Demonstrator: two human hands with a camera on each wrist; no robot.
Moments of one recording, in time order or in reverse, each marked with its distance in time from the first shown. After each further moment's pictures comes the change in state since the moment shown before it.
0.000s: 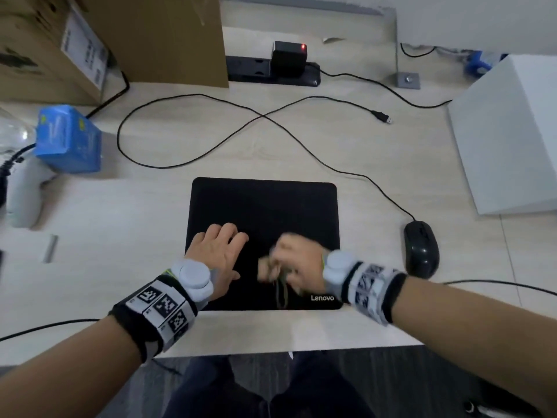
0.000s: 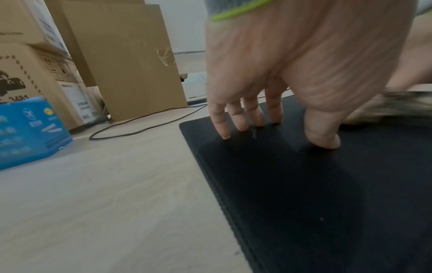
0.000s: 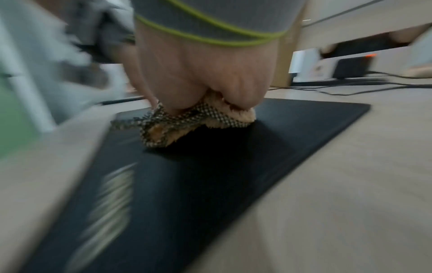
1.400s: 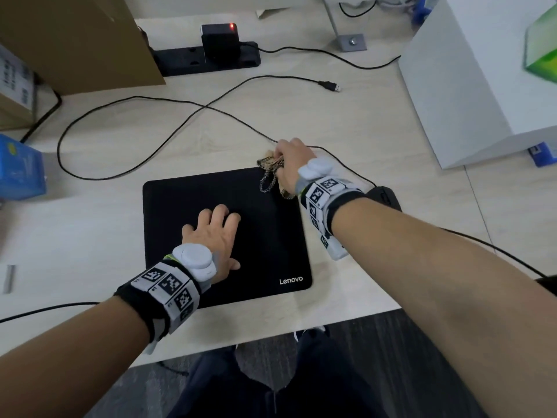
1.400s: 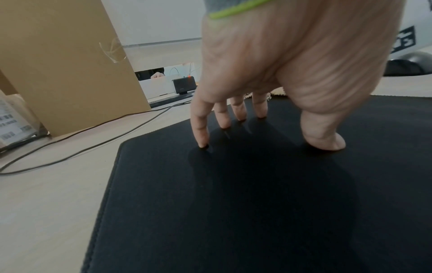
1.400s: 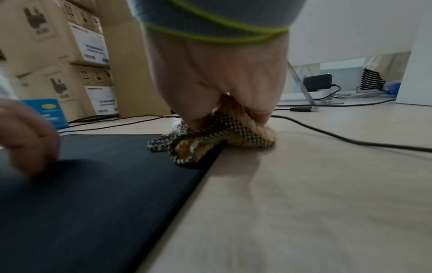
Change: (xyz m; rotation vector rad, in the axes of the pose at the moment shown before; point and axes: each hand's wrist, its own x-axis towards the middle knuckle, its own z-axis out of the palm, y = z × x) left_hand 0.039 0.067 -0.012 0.152 -0.075 -0.099; right_hand 0.018 0.081 -0.086 0.096 0.432 0.746
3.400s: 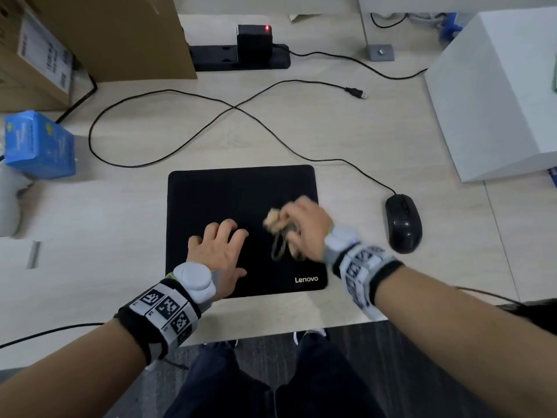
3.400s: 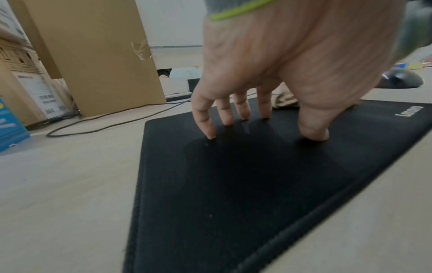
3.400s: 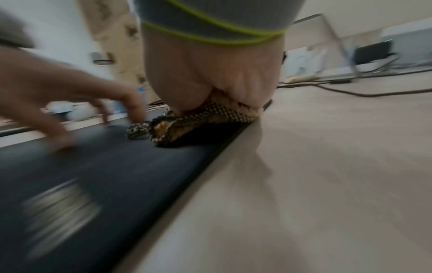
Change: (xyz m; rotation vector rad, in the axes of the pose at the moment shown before) left_hand -0.037 -0.020 0.031 -0.100 0.081 0.012; right_hand -0.094 0.008 0.052 0.032 -0.108 -0.337
